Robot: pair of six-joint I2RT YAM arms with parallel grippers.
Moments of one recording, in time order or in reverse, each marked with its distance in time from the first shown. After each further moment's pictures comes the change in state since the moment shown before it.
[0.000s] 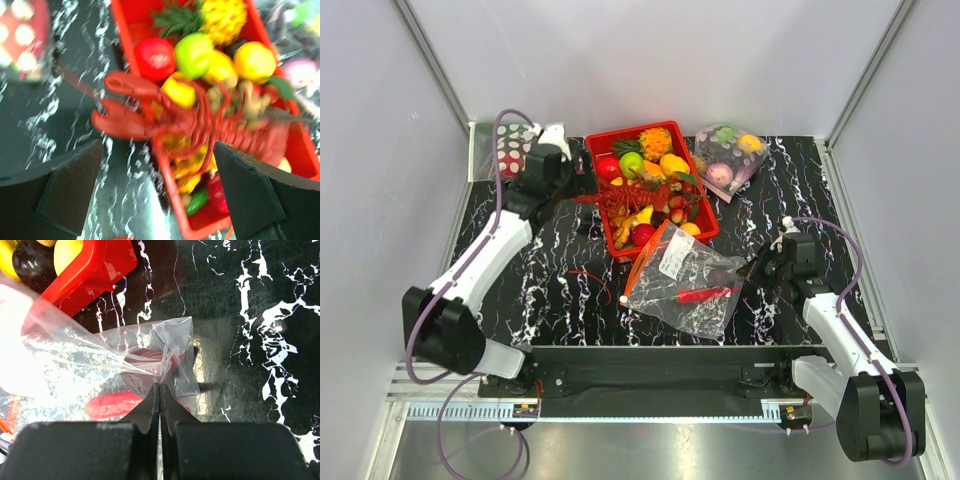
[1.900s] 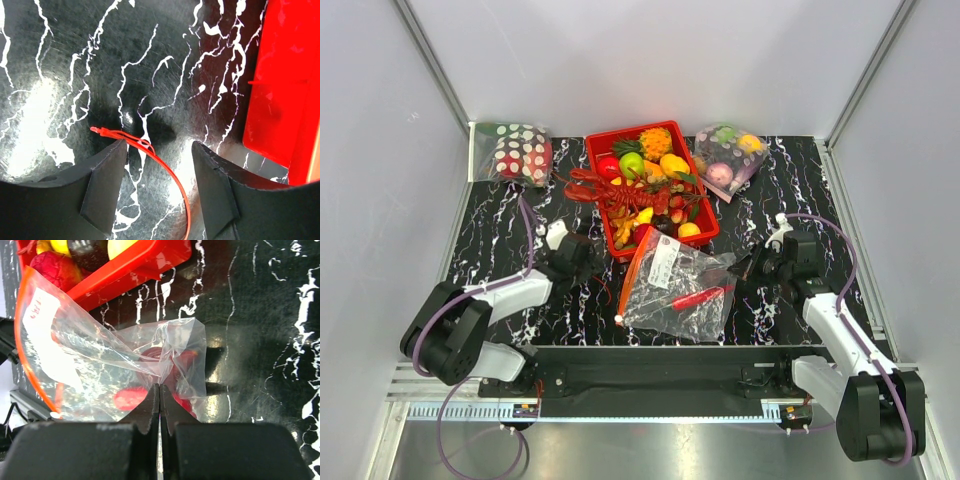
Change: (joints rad) left arm -0.190 -0.075 -0.730 0.241 -0.234 -0.575; right arm 0.000 0.002 -0.002 0.064 -0.166 -0.035
